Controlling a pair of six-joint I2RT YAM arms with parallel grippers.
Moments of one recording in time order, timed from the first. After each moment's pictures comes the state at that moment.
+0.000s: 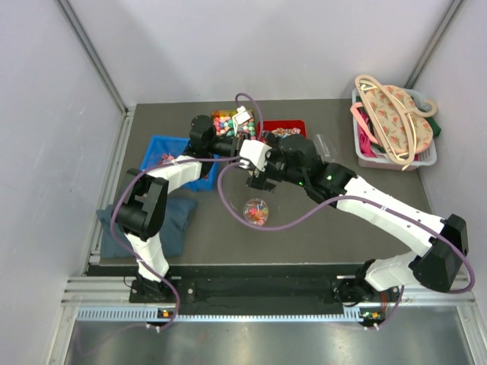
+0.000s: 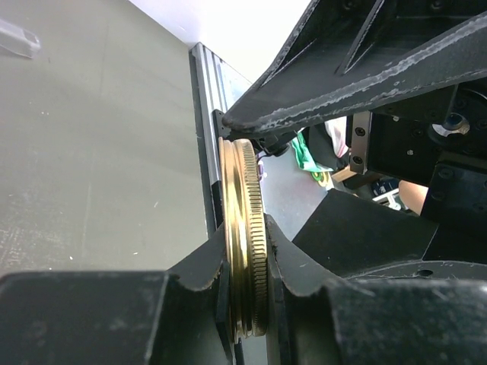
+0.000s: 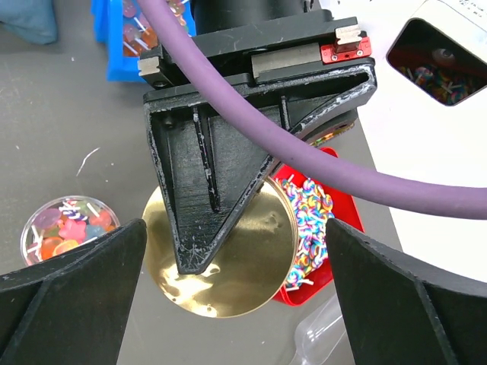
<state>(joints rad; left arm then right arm) -0.40 1.84 1.17 0.78 1.45 -0.94 0.87 1.35 1.24 -0.32 0.02 -0.62</state>
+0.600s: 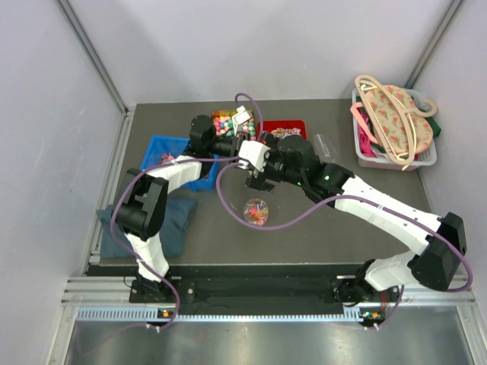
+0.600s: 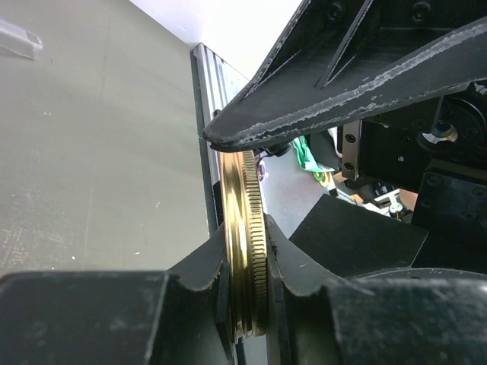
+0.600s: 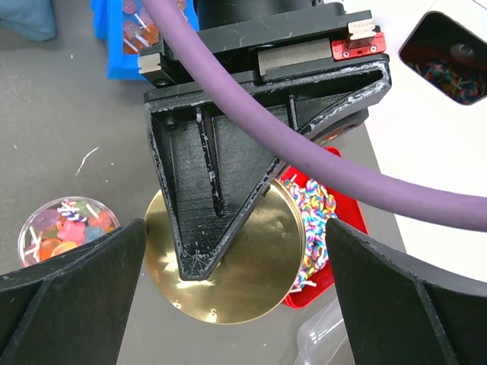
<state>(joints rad) -0.40 1.84 1.17 0.78 1.45 -0.94 0.86 1.36 1.23 -0.30 0.02 -0.63</state>
